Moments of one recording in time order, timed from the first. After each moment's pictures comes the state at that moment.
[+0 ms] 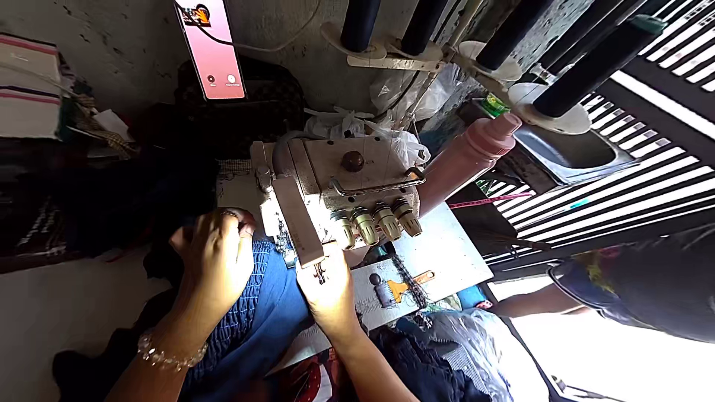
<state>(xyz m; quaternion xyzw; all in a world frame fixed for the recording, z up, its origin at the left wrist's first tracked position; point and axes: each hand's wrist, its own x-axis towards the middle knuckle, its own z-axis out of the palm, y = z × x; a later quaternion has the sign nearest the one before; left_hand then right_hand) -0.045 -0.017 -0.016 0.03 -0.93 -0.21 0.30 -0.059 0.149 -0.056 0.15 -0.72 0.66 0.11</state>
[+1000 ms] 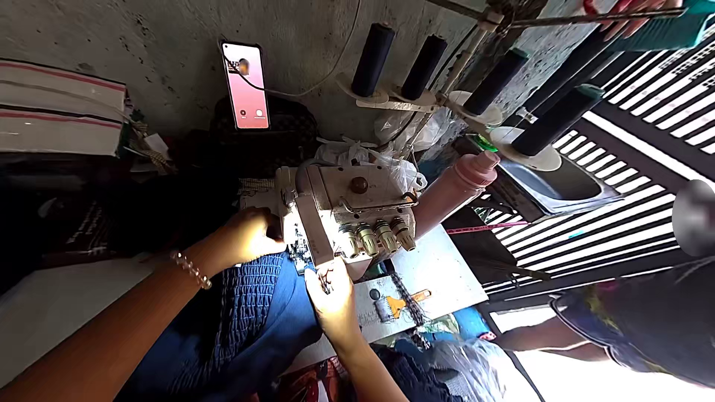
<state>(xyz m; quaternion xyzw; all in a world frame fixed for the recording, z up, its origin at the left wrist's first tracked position) -0.089 -0.046 0.038 -0.10 -0.96 -0.25 -0.01 -0.056 0.157 -0.054 0.17 -0.76 0.62 0.11</state>
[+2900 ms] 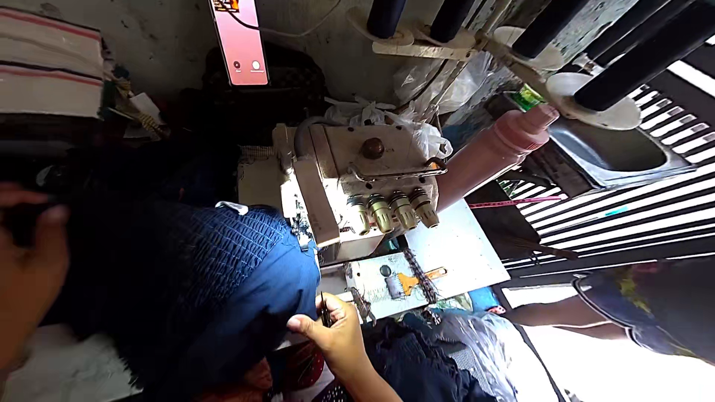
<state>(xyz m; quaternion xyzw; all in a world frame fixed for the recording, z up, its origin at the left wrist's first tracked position) 0.057 -0.163 0.009 0.14 -0.92 -0.20 0.32 0.009 0.184 -0.074 0.12 -0.62 0.76 -0.16</state>
